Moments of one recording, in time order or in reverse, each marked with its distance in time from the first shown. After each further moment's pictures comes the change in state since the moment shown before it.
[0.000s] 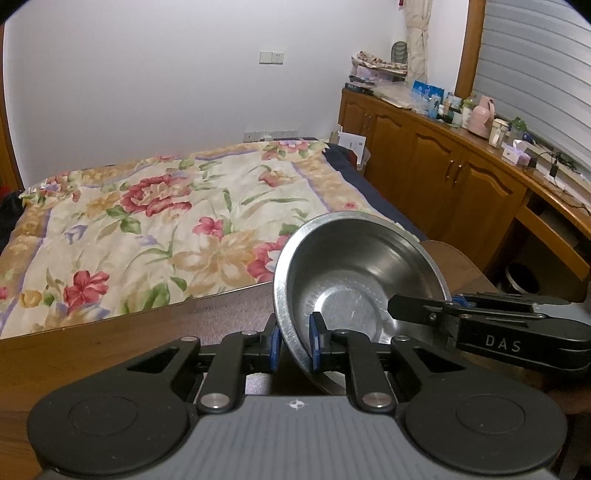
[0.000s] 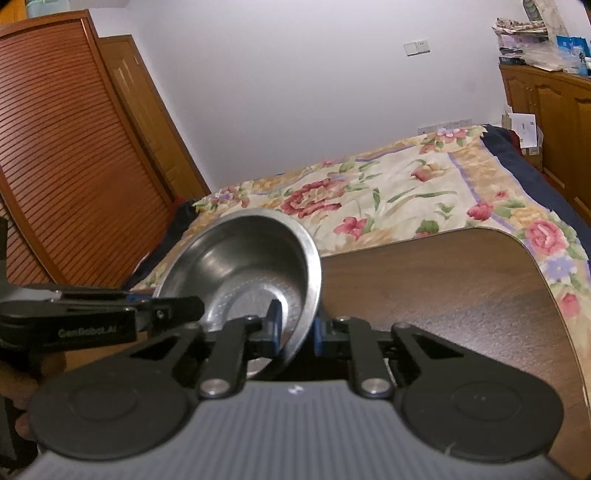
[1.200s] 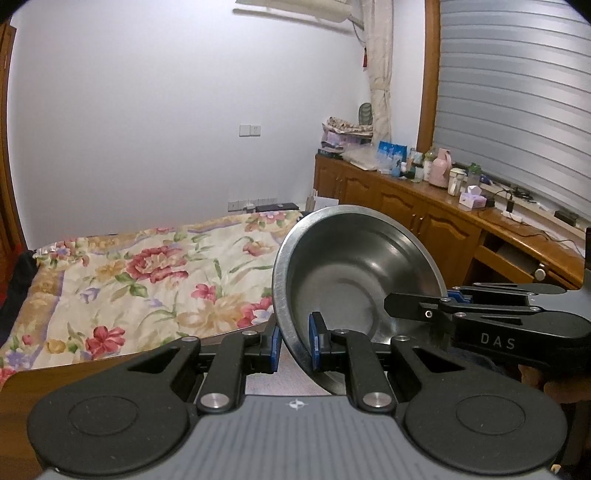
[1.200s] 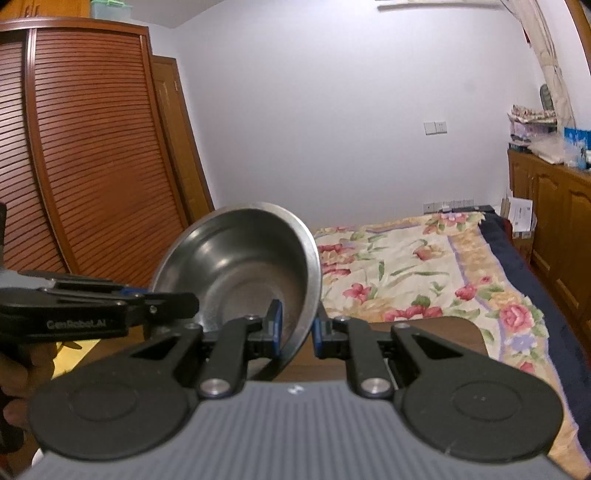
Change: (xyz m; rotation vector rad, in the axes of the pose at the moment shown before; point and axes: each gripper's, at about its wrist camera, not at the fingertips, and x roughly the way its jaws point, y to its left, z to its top) left arm -0.163 -0.026 -0.011 0.065 -0.214 -0.044; right arm -0.105 0.066 0.020 -0.178 -0.165 -0.031
